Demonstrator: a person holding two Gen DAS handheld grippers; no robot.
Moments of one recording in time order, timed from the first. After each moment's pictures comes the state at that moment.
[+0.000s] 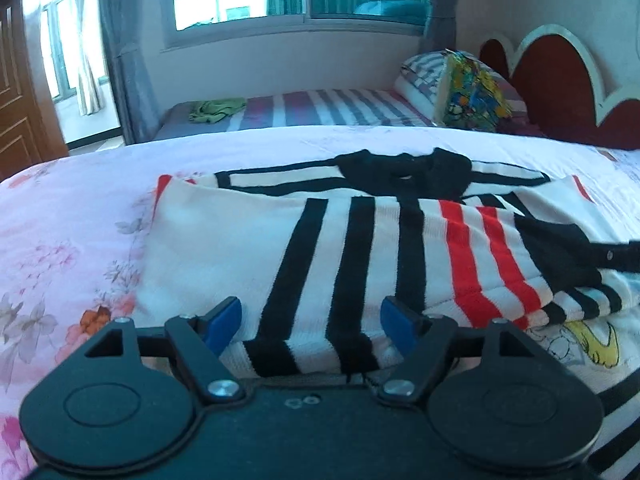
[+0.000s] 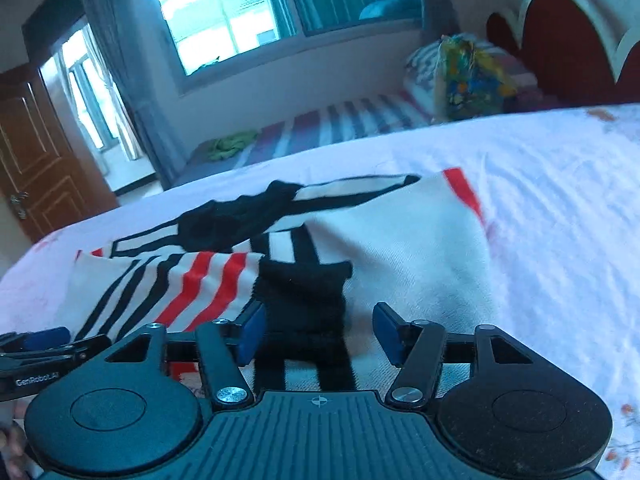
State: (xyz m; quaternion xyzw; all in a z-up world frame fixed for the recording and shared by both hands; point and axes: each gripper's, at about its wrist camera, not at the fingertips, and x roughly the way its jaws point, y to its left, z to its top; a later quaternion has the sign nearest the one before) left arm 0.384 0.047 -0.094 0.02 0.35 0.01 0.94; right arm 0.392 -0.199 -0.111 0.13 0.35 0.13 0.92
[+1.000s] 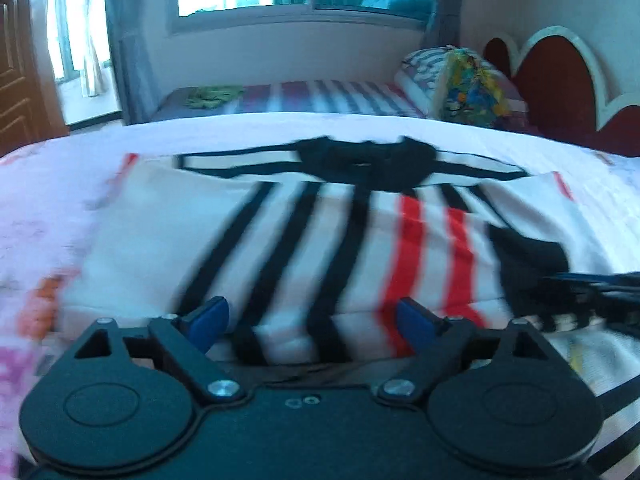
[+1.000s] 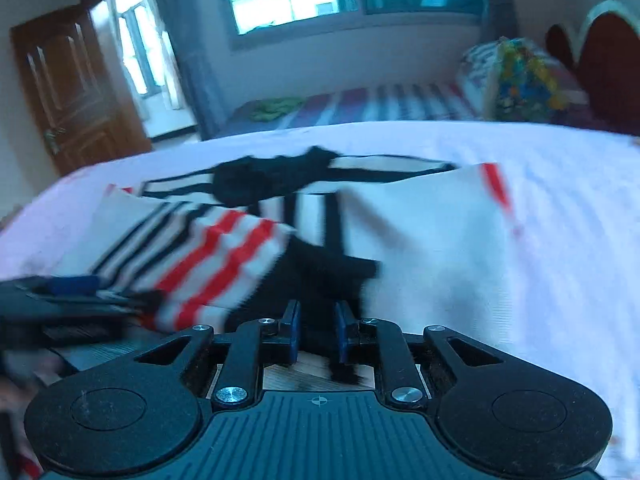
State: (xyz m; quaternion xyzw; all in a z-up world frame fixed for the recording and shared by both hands) left arm 0.381 0.007 -0.100 0.01 0.37 0.03 0.93; right arm 0.380 -0.199 -0.112 0.05 0.36 0.19 0.91
